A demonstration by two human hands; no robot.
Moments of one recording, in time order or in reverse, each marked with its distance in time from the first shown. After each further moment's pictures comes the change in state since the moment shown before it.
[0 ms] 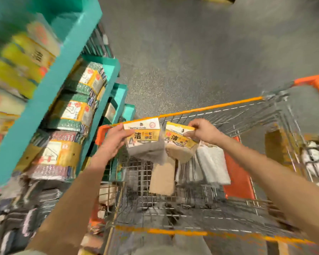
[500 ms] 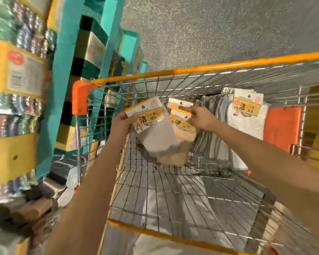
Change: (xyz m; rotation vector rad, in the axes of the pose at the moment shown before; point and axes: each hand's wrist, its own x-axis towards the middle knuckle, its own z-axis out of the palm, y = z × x) left_hand 0.091 -0.159 -0.003 -0.209 0.275 -0.338; right_hand 0.131 0.119 0.156 -0.187 -0.303 0.225
